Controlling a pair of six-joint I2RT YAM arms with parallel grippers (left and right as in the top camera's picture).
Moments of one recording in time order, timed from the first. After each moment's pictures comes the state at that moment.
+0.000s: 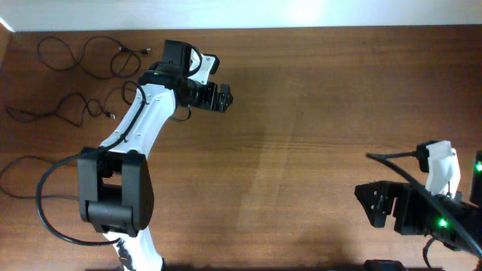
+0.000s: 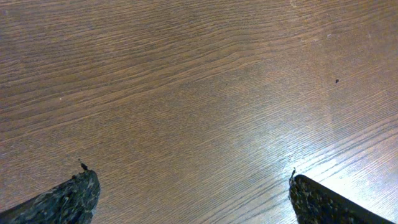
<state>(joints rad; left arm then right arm) -0.16 1.97 1.53 -0.65 0.37 0.06 -0.04 0.96 1.64 -1.69 -0.40 0.14</state>
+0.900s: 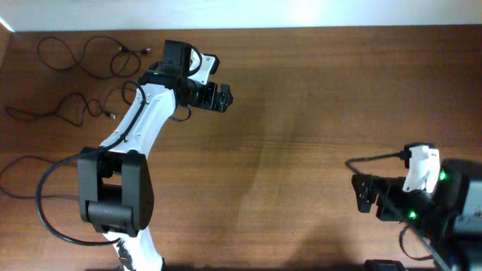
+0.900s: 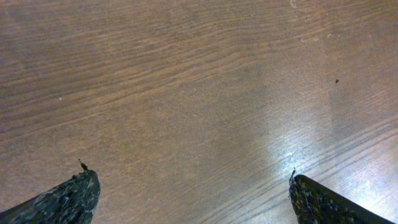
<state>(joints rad) -0.16 1.97 1.53 -0.65 0.37 0.06 -0.04 0.74 1.11 -1.22 -0.26 0.11</state>
